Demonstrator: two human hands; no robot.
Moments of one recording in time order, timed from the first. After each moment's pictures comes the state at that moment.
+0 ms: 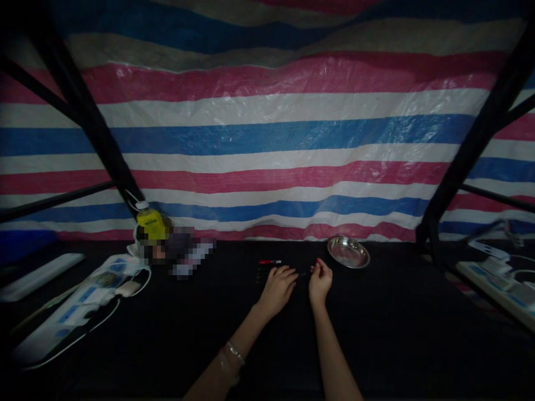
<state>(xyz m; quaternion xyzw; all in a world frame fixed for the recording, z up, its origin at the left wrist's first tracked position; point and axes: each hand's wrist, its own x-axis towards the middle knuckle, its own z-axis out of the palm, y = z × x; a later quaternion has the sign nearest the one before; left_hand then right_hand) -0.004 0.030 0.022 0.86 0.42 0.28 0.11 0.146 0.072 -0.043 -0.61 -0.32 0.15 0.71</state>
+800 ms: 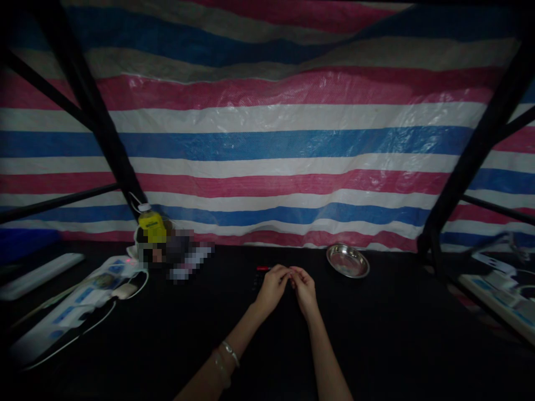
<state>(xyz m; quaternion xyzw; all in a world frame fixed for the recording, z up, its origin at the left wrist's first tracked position) 0.003 0.051 0.034 0.77 0.41 0.43 0.22 0.115 0.060 -0.012 -0.39 -0.34 0.52 0.68</state>
